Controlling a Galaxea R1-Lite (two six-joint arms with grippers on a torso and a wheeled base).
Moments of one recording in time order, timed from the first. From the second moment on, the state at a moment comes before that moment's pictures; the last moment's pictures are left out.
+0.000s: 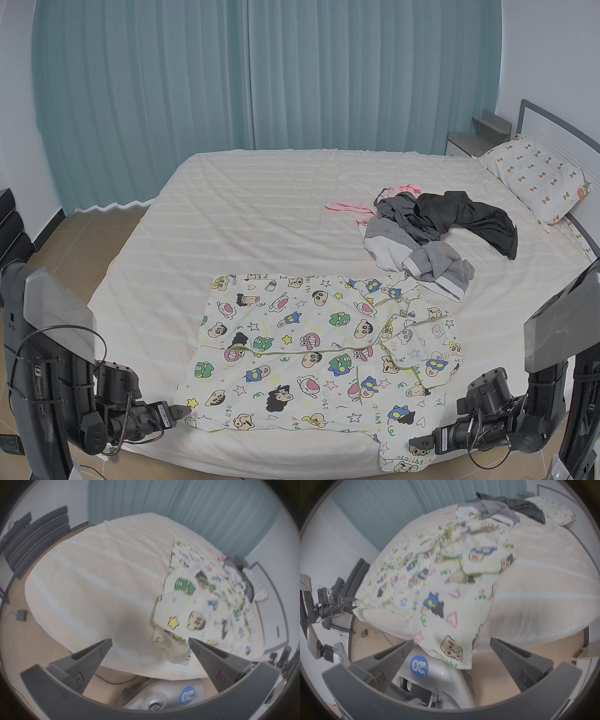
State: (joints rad) left arm -0.09 2.29 -0.02 -1.40 -0.10 -0.52; right arm 0.45 2.20 -0.02 -1.20 0.03 0.39
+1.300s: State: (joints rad) left arm -0.03 1.87 -0.08 -1.40 -0.32 -1.09; right arm 0.39 2.18 -0.62 -1.14 -0.03 0.73
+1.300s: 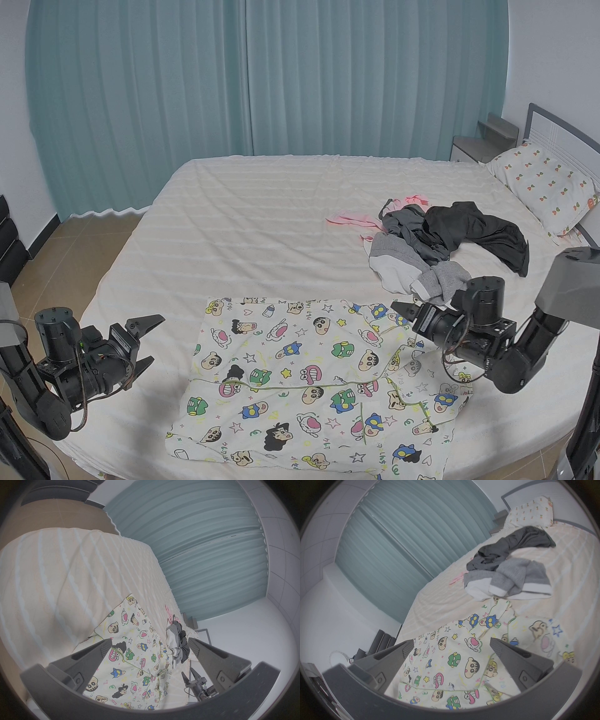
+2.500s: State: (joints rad) left arm -0.03 1.92 -0.05 -1.40 -0.41 -1.09; right arm 0.37 2.47 -1.14 -0.66 -0.12 0.79
